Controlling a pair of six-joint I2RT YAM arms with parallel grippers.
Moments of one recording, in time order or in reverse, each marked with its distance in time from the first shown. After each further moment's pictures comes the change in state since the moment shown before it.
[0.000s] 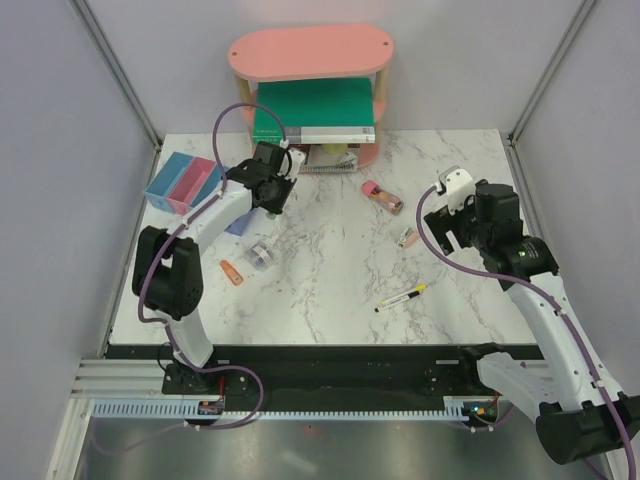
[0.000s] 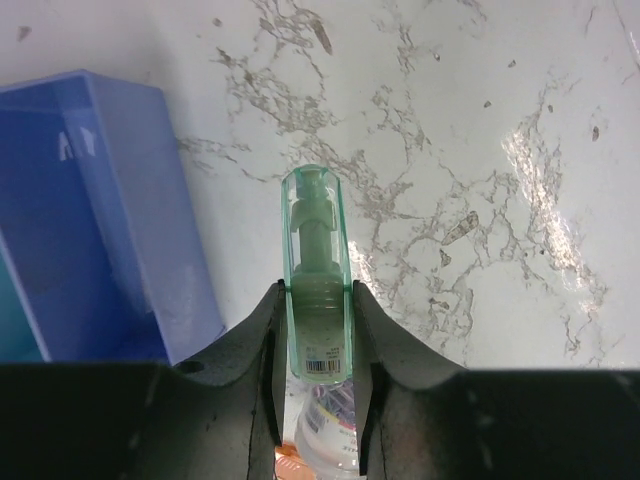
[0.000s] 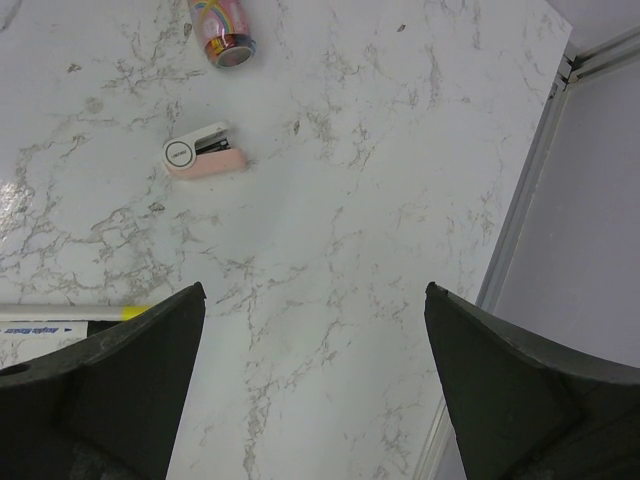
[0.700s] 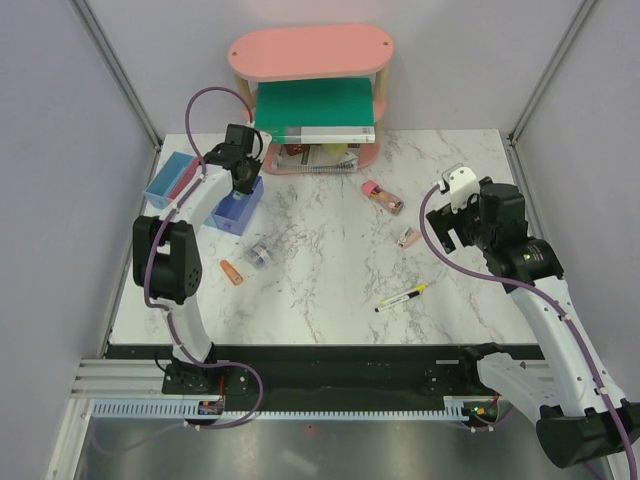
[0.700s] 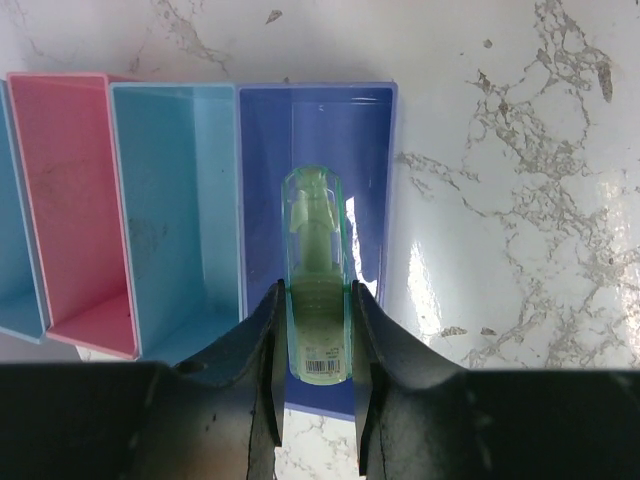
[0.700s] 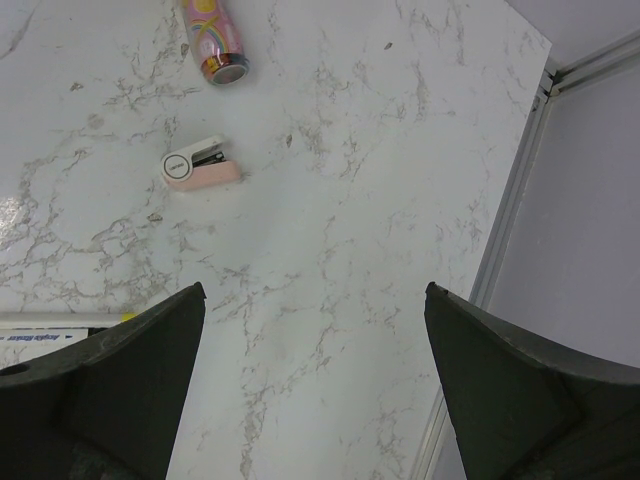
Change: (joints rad) left arm 0.181 0.073 0.142 -0.004 -0.143 0.085; right arm 0.000 -0.021 0.023 -0.003 -0.001 0.000
